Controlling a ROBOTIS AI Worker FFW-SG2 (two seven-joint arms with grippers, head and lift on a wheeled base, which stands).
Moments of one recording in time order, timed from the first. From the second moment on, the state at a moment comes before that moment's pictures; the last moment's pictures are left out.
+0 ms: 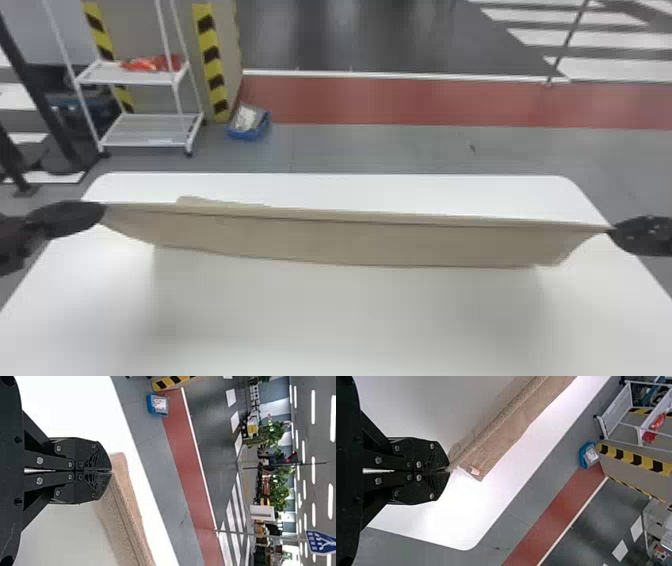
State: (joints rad) left arm 0.04 0.28 0.45 -2.01 -0.20 0.73 -1.00; right arm 0.15 -0.52 -0.37 -2.23 0.56 0.89 1.22
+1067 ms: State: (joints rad) left arm 0.05 0.30 0.34 -1.88 -0.41 0.57 -1.22; right arm 0.23 -0.44 -0.35 -2.11 0.64 0.69 1.36
